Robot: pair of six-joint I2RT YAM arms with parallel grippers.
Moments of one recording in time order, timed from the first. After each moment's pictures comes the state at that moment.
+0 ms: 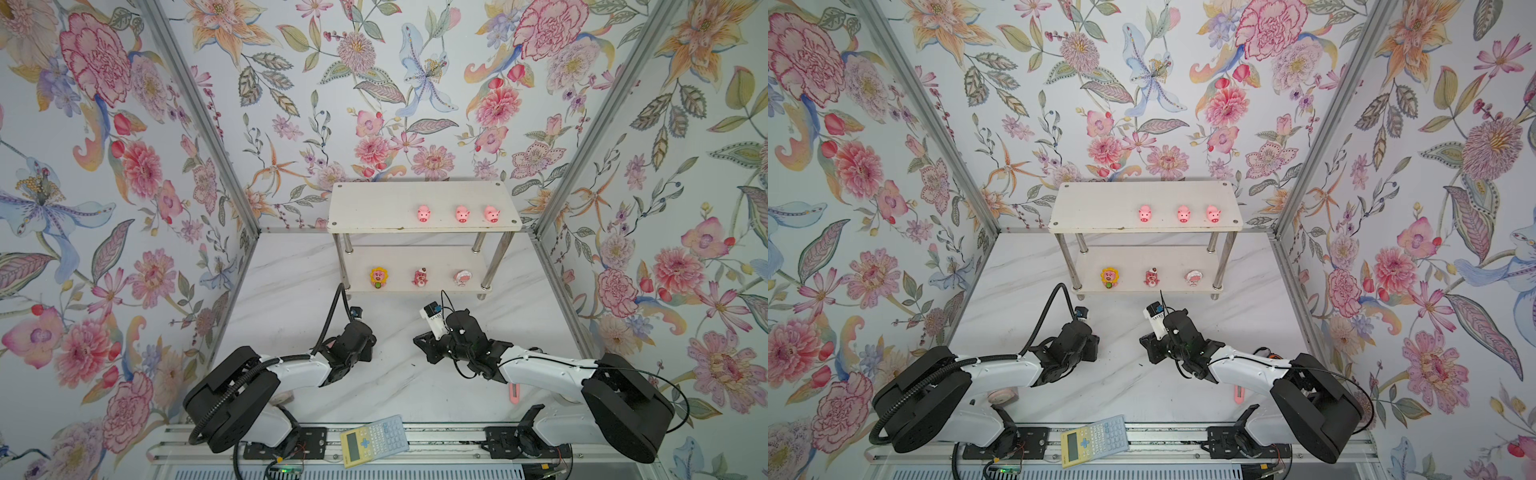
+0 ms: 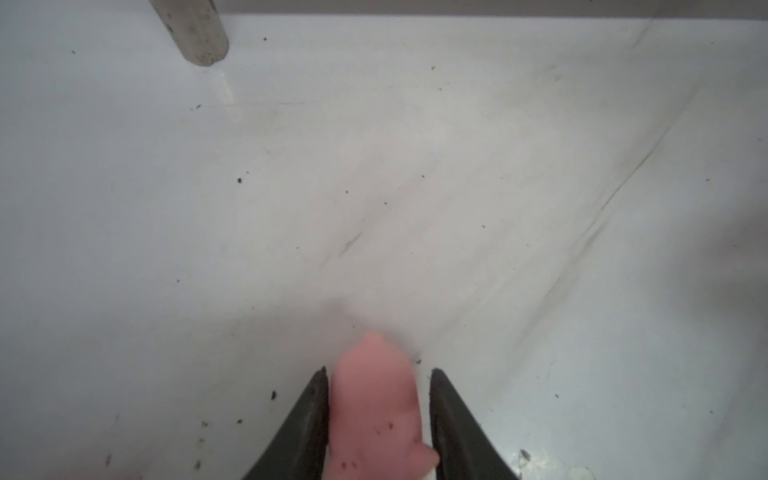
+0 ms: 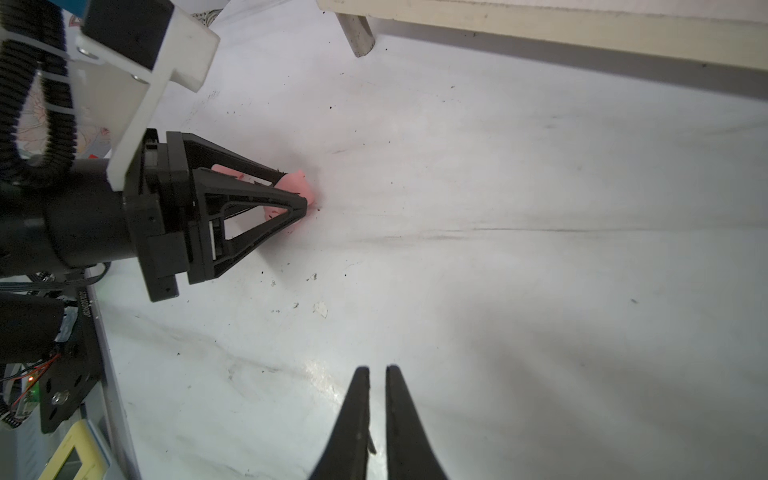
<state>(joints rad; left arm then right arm) -0.76 1.44 0.45 0.13 -0.28 -0.53 0.77 1.33 0.51 0.19 -0.22 0.32</state>
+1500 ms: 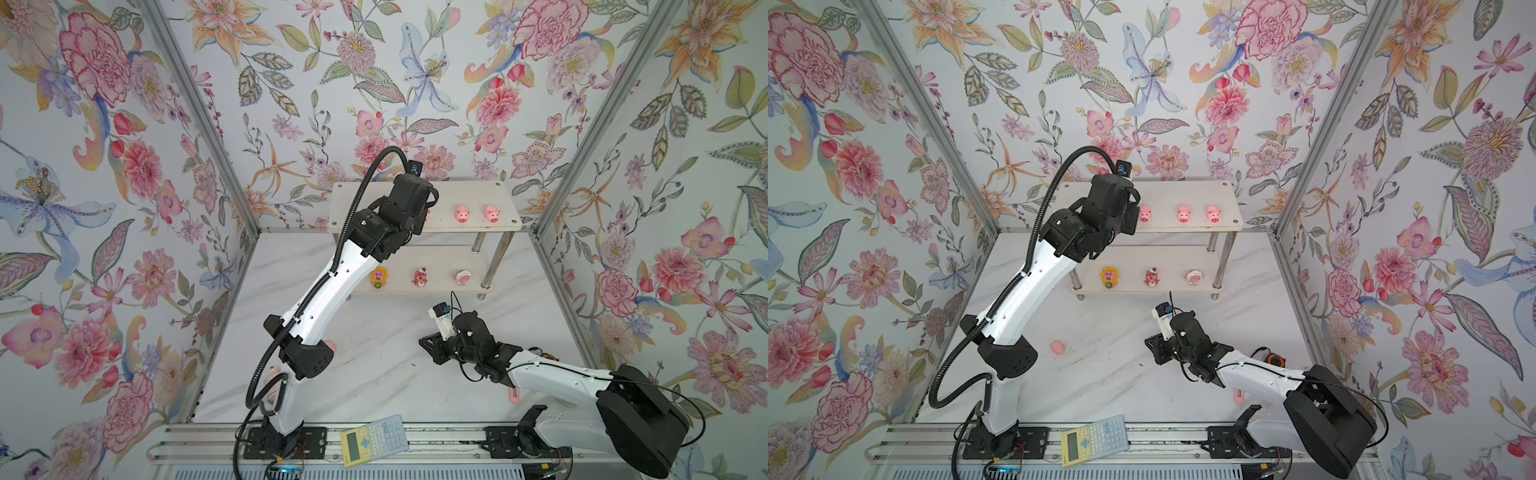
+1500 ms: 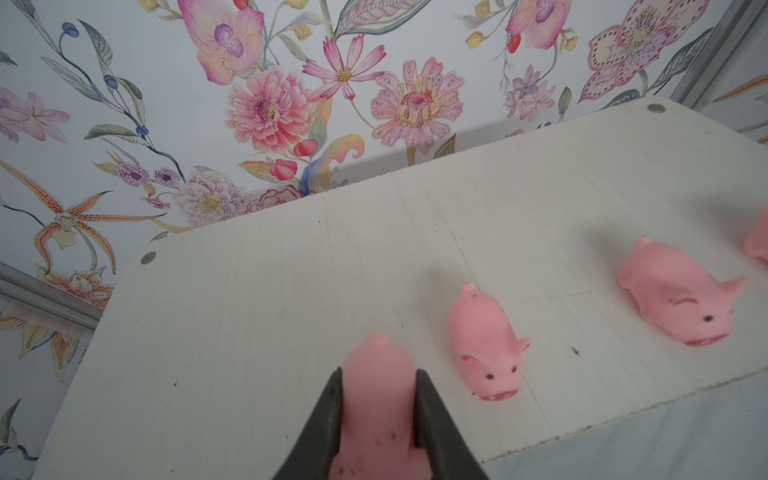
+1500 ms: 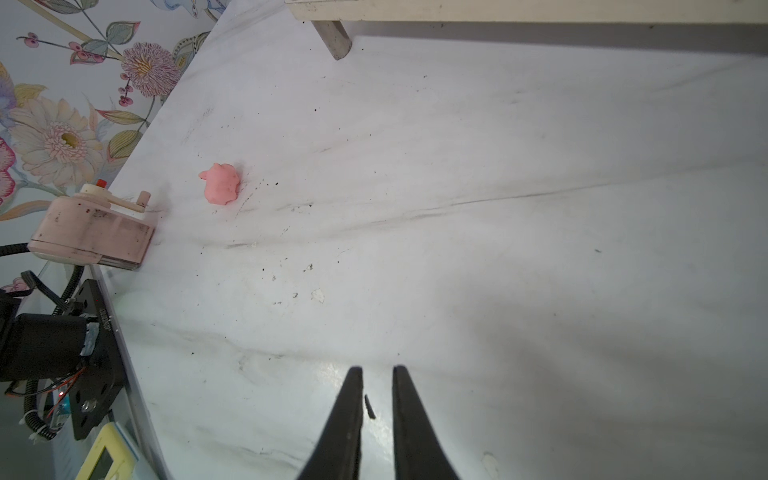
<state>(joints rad) -0.77 2.05 2.57 -1.03 -0.55 -0.14 0.75 1.26 0.47 0.14 -0.22 0.40</state>
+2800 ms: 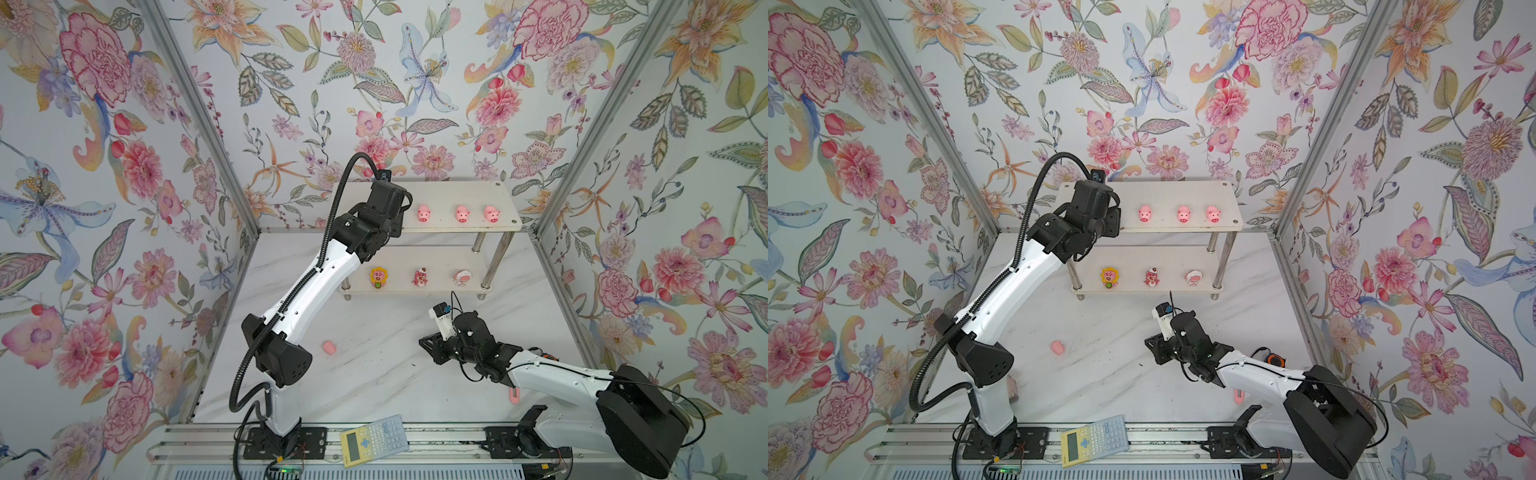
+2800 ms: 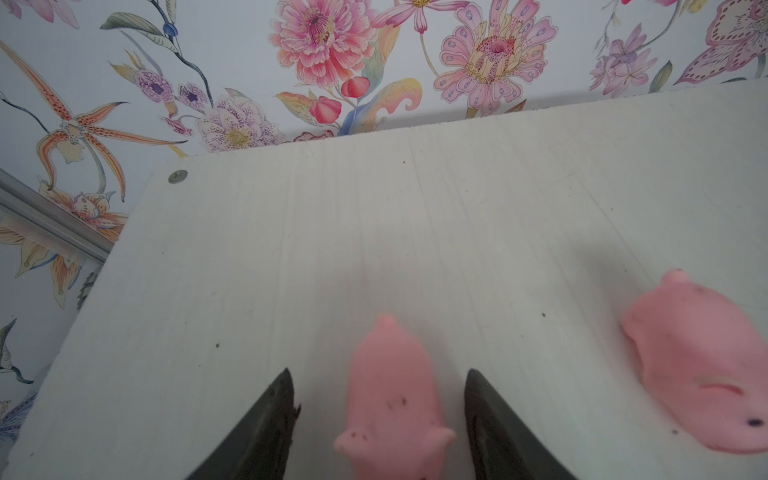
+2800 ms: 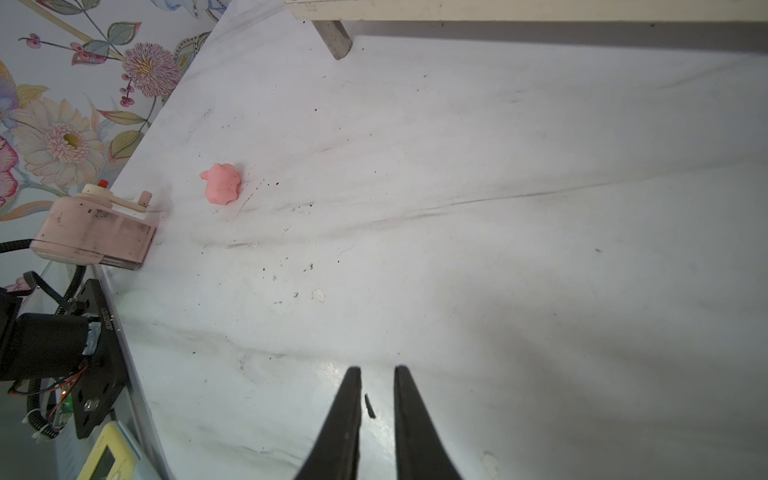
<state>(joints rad) -0.66 1.89 2.19 -0.86 -0.50 -0.25 0.74 1.26 0.47 0.14 -0.23 0.40</state>
